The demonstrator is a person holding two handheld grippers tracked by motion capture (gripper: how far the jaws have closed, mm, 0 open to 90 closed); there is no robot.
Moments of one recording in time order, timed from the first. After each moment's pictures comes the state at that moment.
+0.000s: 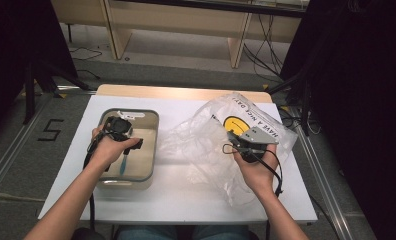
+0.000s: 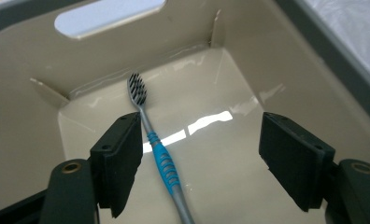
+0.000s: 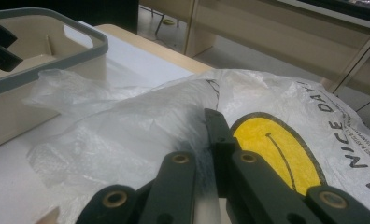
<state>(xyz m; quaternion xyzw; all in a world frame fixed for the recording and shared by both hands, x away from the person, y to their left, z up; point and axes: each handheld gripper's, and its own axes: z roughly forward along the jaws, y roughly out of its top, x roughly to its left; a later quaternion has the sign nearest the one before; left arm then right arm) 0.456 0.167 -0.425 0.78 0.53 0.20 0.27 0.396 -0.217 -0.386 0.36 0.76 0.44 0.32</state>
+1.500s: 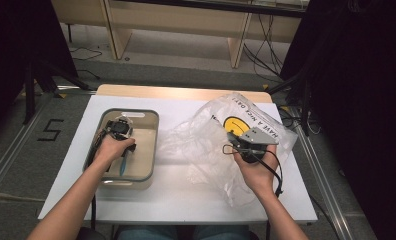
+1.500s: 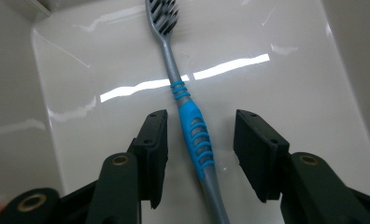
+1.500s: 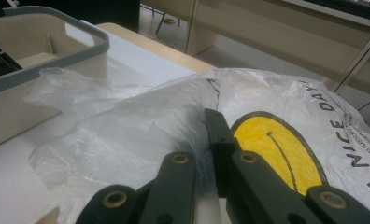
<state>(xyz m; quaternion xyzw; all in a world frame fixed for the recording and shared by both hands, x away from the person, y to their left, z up) 0.484 0.179 -0.461 0.77 0.61 0.12 0.18 0.395 -0.217 -0.387 0.36 0.76 0.44 0.32</state>
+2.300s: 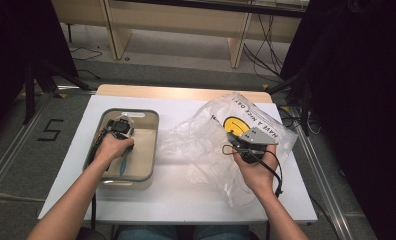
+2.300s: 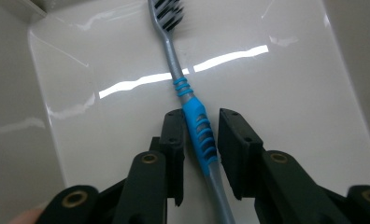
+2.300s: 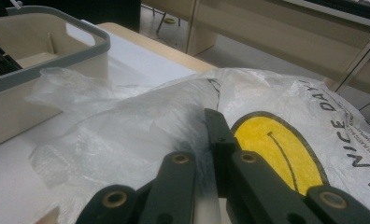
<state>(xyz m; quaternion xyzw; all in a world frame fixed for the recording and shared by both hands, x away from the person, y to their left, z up) 0.487 0.178 -0.459 0.78 0.60 0.11 0.16 0.395 -0.216 -0.387 0.36 0.76 0.44 0.32</state>
